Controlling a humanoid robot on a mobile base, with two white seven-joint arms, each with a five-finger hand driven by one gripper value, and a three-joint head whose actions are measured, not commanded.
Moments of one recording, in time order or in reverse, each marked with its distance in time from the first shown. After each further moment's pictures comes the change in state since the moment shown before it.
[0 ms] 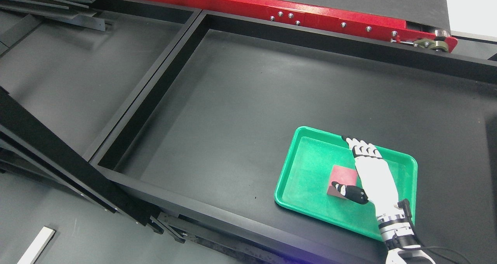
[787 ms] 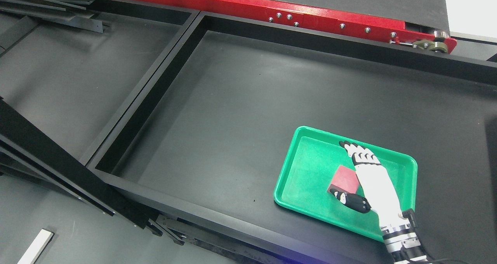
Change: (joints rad) left arm 0.000 0.000 0.000 0.000 0.000 0.000 0.000; right arm 0.039 -0.042 -0.015 -0.001 -0.117 -0.135 -0.045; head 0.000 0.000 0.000
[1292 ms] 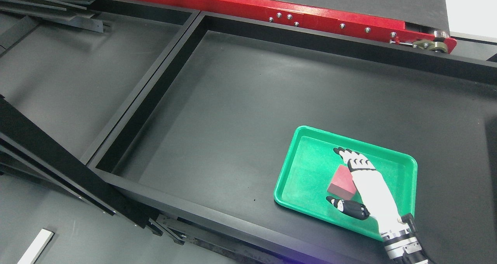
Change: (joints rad) left arm 0.000 0.000 0.000 0.000 0.000 0.000 0.000; right arm 0.017 -0.014 -0.004 0.000 -0.029 -0.053 0.052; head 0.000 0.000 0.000
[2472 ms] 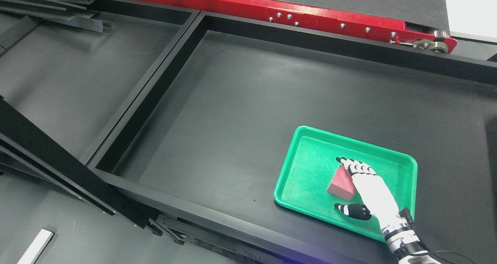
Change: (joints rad) left arm 0.000 0.000 0.000 0.000 0.000 0.000 0.000; right arm -0.055 -0.040 0.036 0.053 0.058 0.137 0.115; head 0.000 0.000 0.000
